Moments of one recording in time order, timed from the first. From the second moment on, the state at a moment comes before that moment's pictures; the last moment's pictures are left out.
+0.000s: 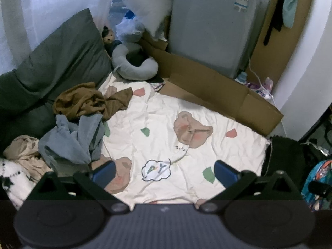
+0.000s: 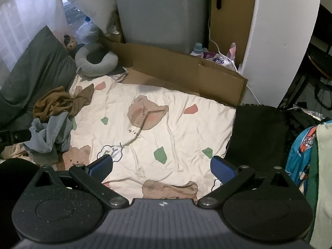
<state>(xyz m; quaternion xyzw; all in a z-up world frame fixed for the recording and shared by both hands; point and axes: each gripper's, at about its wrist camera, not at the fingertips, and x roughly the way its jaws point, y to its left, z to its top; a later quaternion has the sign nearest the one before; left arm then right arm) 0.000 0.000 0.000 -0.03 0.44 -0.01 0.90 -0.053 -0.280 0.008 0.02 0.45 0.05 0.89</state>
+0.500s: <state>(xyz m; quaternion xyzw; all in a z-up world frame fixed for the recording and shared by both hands) 0.000 -0.001 -0.002 -0.04 0.45 -0.02 0.89 -0.053 -0.283 0.003 0.05 0.47 0.04 0.88</state>
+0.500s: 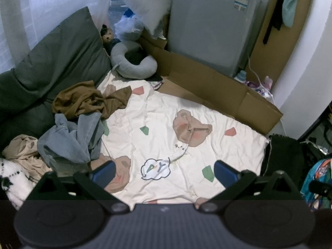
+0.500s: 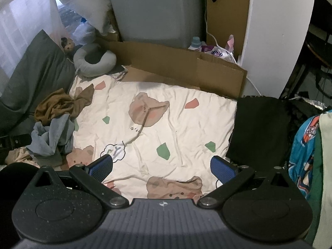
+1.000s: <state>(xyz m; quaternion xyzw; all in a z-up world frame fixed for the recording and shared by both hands) 0.001 0.003 -0.003 -0.04 0.45 -0.02 0.89 -0.054 -0.287 0.007 0.04 0.46 0.04 0.89</state>
